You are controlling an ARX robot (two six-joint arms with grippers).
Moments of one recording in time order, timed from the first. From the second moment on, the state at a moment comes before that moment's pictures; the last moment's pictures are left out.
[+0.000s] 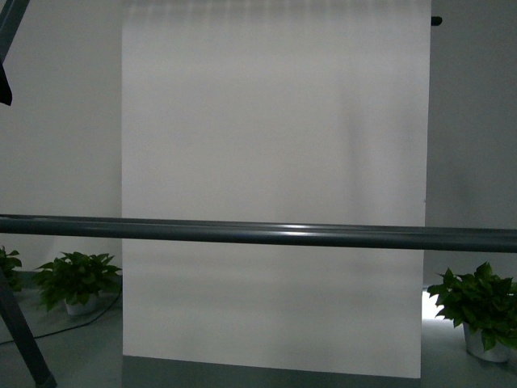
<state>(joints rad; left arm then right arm) 0.00 1.02 0.43 0.60 0.00 0.00 0.10 0.80 0.40 0.41 0.09 -0.01</state>
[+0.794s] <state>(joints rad) 0.00 0.62 0.08 0.53 0.00 0.00 0.00 0.46 0.08 0.38 0.00 -0.01</state>
